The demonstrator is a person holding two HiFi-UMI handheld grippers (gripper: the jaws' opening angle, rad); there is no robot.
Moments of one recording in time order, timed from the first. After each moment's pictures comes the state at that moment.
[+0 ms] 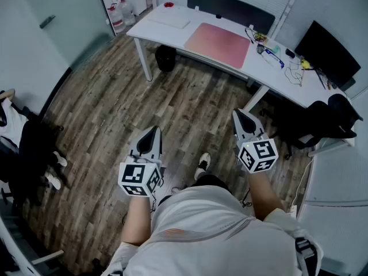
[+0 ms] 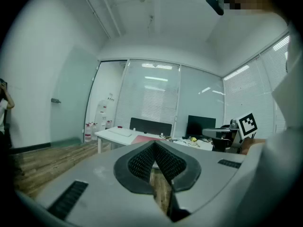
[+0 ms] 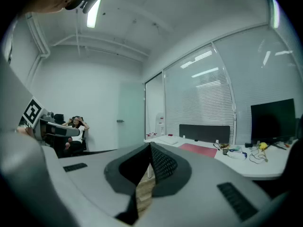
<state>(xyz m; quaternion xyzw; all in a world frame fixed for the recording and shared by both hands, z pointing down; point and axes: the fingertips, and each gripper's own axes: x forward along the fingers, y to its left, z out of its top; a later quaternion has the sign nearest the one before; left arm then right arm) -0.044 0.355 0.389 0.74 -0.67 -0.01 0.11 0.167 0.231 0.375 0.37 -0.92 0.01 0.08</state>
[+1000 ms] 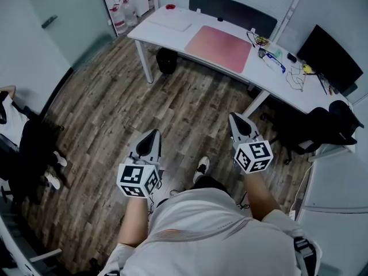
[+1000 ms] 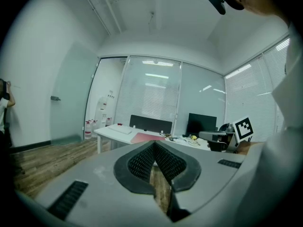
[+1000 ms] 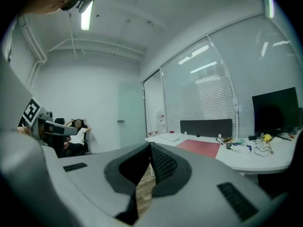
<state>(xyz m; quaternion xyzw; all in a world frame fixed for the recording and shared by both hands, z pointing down) -0.038 0.338 0.395 0.74 -0.66 0.00 0.12 0.168 0.205 0.398 0.36 -0.93 0.05 0.07</state>
